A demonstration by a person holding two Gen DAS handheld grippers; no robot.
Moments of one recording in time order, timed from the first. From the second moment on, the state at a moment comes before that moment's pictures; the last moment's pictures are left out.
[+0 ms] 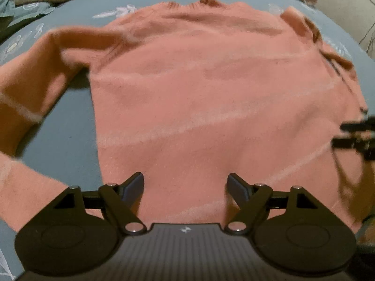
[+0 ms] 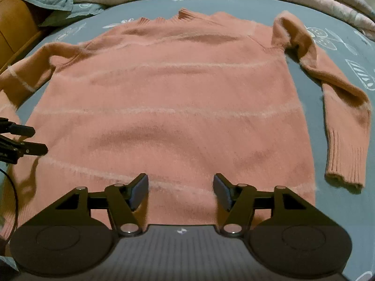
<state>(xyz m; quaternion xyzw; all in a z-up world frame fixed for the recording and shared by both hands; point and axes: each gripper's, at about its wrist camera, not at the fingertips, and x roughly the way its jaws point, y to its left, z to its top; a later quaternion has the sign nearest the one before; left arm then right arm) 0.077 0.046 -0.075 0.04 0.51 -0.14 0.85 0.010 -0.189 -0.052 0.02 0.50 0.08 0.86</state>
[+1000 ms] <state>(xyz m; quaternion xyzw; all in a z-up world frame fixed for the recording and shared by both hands) 0.215 0.085 -0.017 0.01 0.37 -0.15 0.92 0.022 -0.175 -0.058 0.01 0.51 0.10 0.86</state>
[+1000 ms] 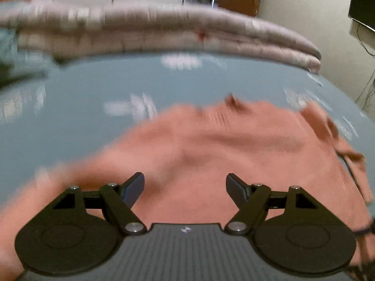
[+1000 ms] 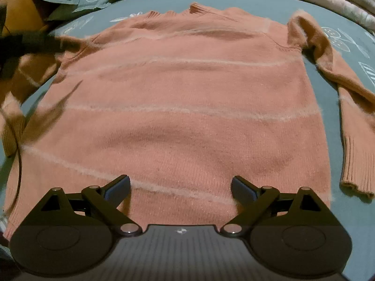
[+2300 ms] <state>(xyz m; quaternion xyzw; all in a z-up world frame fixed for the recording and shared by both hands) 0.211 0.159 0.031 0.04 0.39 -0.06 0.92 0.045 -0.171 -0.052 0.02 0.52 0.09 0.85</state>
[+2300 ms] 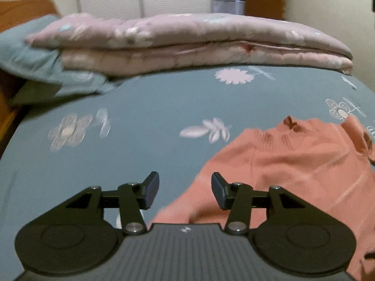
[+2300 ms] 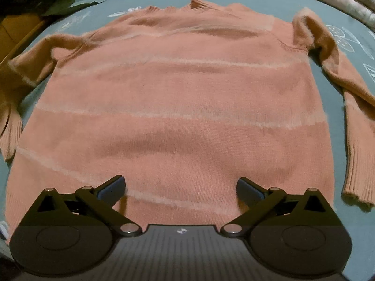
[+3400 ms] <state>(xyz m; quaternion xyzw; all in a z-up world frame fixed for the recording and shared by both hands) 0.158 0.027 -0.056 -0.01 0.46 -0.18 0.87 0.108 -0.239 -0.038 0.14 0.41 0.02 0.90</state>
